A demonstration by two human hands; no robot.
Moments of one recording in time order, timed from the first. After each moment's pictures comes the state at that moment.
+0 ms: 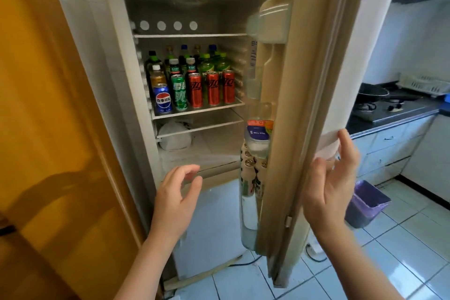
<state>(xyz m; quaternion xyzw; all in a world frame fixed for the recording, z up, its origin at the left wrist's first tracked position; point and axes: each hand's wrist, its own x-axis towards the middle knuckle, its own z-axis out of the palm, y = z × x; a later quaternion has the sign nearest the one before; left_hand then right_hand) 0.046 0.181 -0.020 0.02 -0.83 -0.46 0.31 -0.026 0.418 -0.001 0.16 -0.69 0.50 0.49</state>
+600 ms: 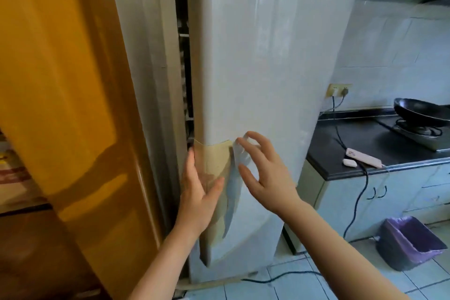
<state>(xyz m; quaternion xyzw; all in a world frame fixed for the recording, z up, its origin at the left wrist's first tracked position) -0.004 0.151 -0.024 0.09 -0.77 -0.56 0.30 -0.098 0.288 0.011 0.44 -0.80 0.34 0.23</state>
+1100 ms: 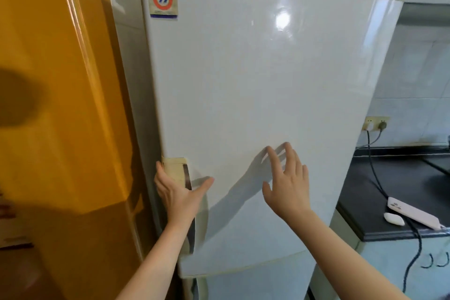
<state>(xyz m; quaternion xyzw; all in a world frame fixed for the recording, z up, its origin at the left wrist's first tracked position) -0.151 0.059 -0.015 0.34 -0.71 -0.45 0.43 -0.263 0.246 0.017 0.29 -0.91 0.16 0.24</state>
